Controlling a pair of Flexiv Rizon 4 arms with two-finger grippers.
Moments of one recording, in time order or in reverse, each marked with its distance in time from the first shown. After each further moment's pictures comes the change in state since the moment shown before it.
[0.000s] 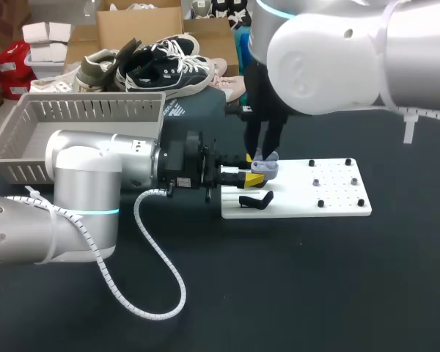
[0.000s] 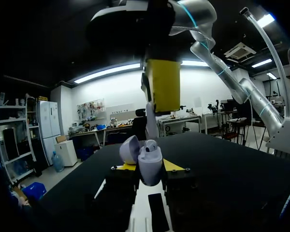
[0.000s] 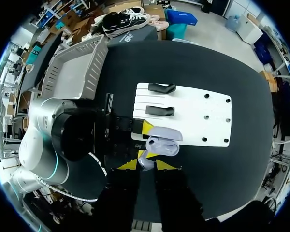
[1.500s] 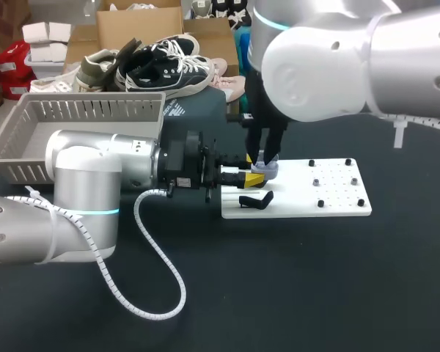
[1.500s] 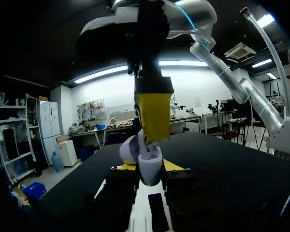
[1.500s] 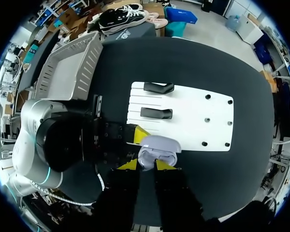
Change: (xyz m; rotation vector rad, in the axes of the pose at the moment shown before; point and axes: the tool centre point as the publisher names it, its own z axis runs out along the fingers) left arm 0.000 0.000 0.000 0.000 0.000 0.000; right arm -0.009 -0.008 0.021 0.018 0.014 -0.001
